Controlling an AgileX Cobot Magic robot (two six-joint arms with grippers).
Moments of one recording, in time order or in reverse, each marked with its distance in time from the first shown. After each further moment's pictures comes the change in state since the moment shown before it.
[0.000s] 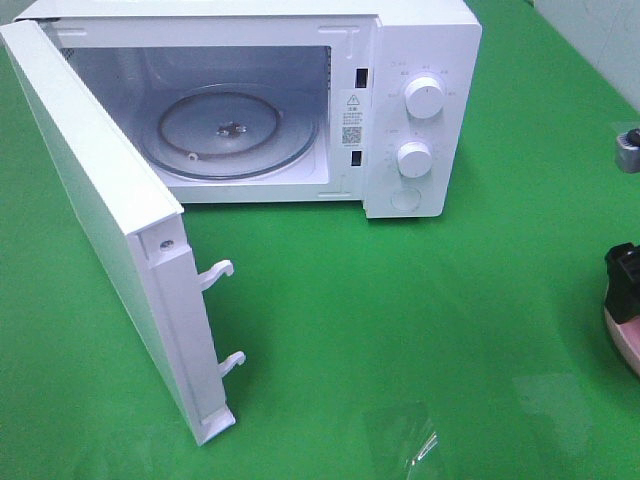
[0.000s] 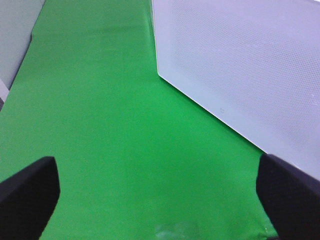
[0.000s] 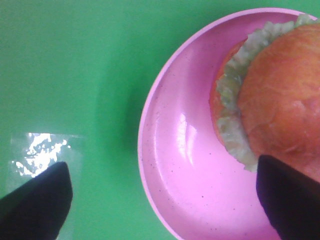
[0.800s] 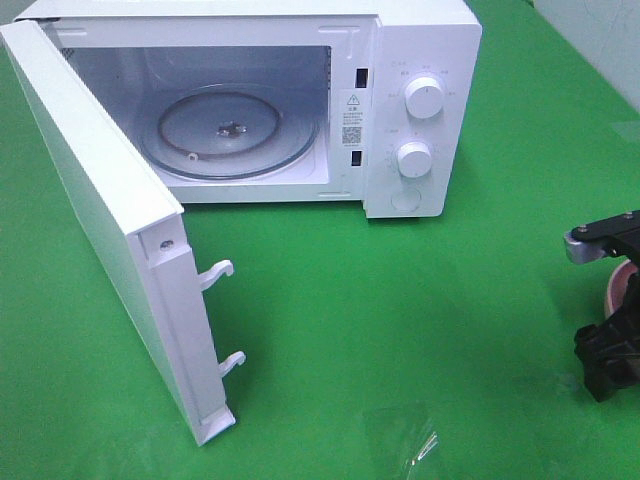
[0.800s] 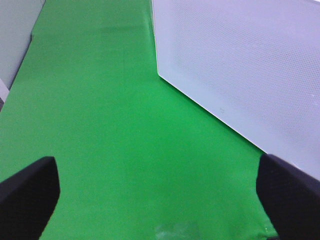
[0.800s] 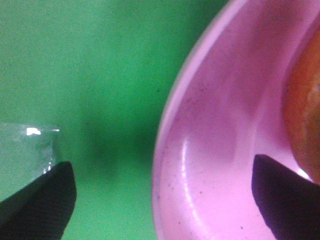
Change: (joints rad) left arm 0.000 0.000 0.000 0.000 0.000 0.000; right arm 0.000 0.312 0.057 -0.054 -0.146 0.011
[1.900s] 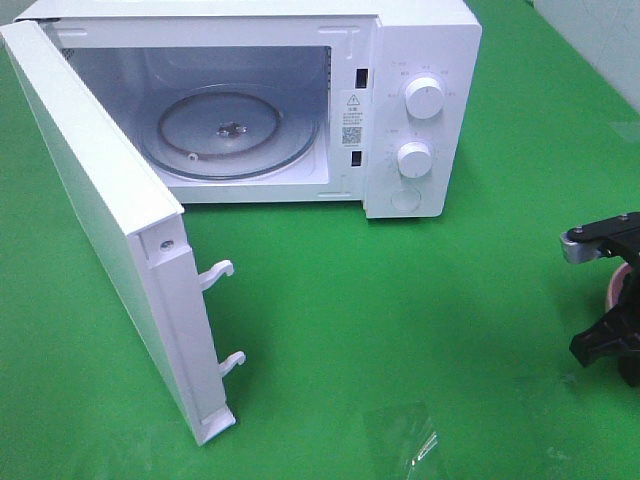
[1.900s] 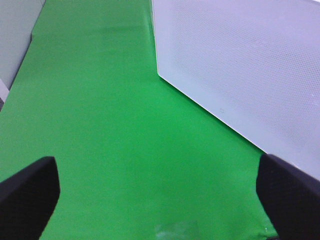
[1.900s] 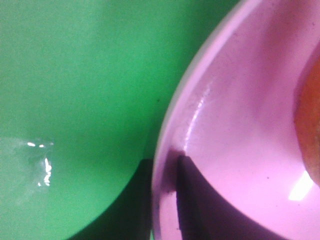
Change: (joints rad) left arm 0.000 0.000 0.000 0.000 0.000 0.000; right arm -0.003 0.040 -0.022 0.001 0.005 0.020
